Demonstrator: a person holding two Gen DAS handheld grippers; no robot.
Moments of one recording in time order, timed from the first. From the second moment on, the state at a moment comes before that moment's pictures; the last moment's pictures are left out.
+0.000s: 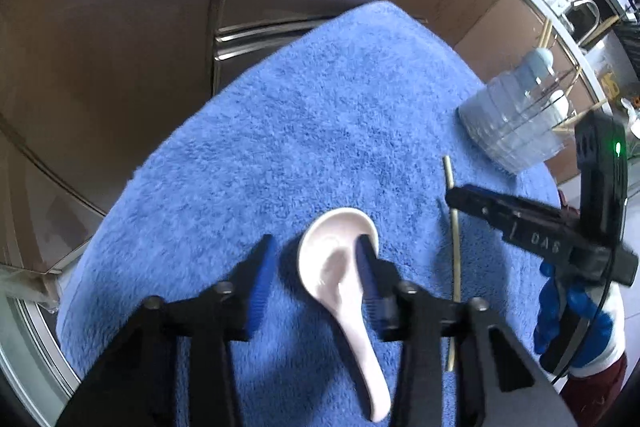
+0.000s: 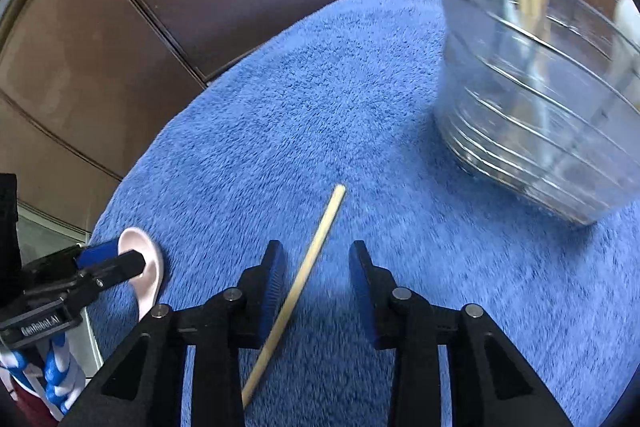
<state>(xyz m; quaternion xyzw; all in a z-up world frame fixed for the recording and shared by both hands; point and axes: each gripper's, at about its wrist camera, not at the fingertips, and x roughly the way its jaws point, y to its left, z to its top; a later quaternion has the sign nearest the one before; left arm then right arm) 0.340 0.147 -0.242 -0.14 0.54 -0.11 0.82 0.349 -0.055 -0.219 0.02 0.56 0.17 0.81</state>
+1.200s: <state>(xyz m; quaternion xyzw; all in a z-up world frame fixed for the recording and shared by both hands) 0.266 0.074 -0.056 -0.10 0.33 -0.10 0.93 0.183 -0.168 -0.007 0.09 0.25 0.21 0.94</state>
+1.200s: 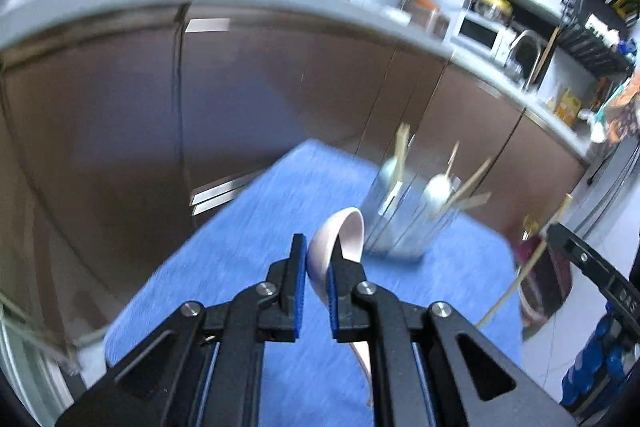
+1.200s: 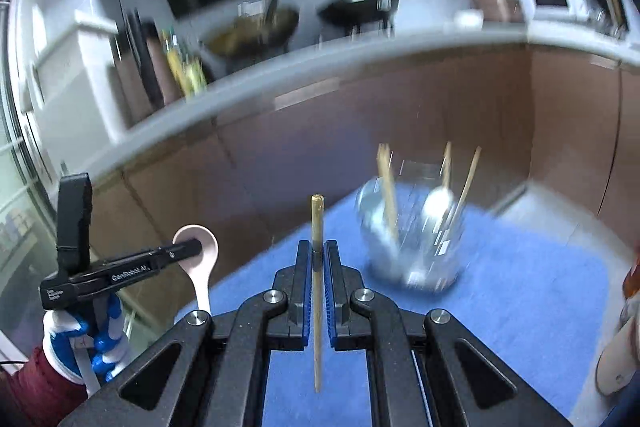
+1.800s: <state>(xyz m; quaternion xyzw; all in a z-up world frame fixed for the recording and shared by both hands) 0.409 -0.054 -0.032 -0.05 0.16 -0.05 0.98 0.299 -0.175 0.010 0.02 0.10 0.12 0.99</state>
